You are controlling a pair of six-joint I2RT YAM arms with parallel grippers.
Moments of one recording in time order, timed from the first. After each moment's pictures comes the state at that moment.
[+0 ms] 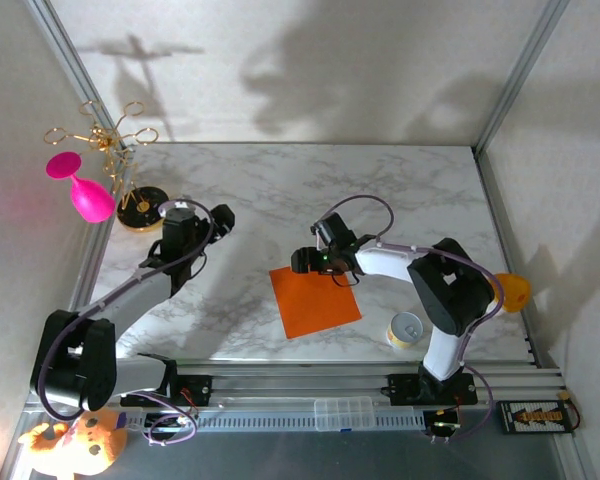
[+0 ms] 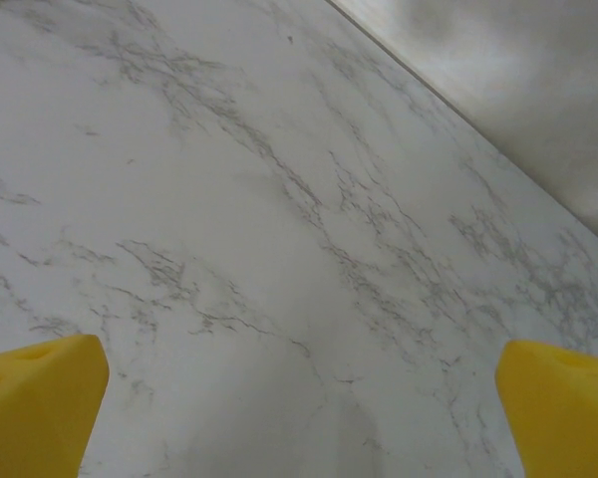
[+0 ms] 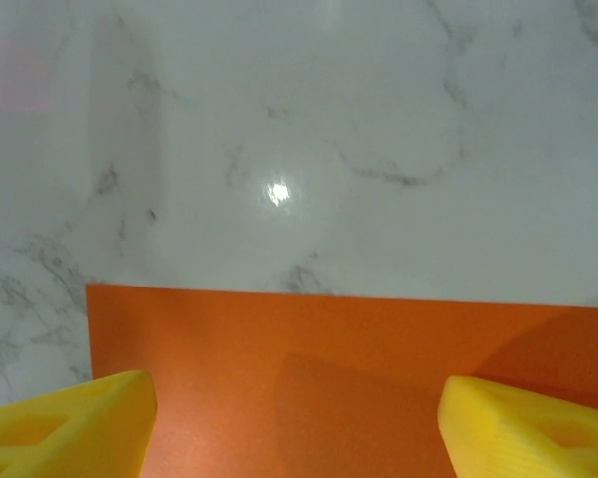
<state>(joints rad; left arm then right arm) -0.20 1.29 0.63 0.15 -0.04 -0.74 0.69 1.81 1.00 -0.17 -0.21 0.57</state>
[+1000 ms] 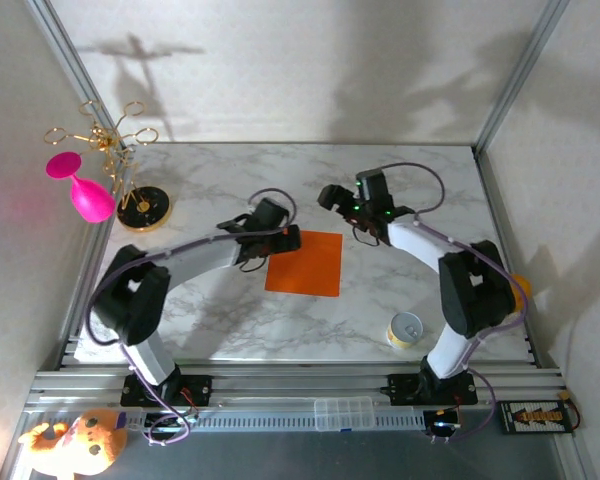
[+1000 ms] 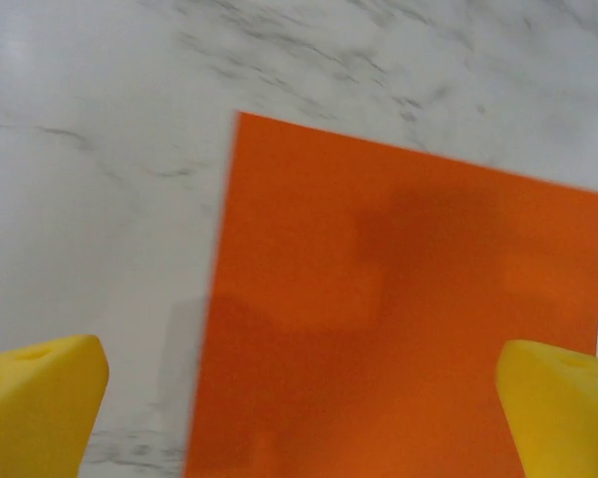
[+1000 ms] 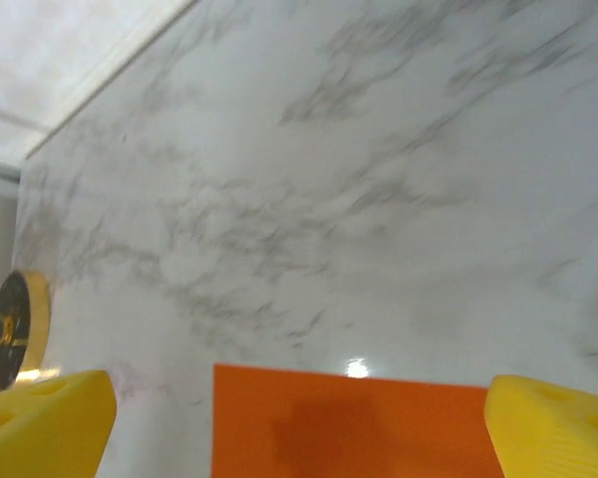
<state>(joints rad) -0.66 1.77 1.18 -0.40 -0.20 -0.71 0.41 1.69 1.10 -0.07 -0.15 0.77</state>
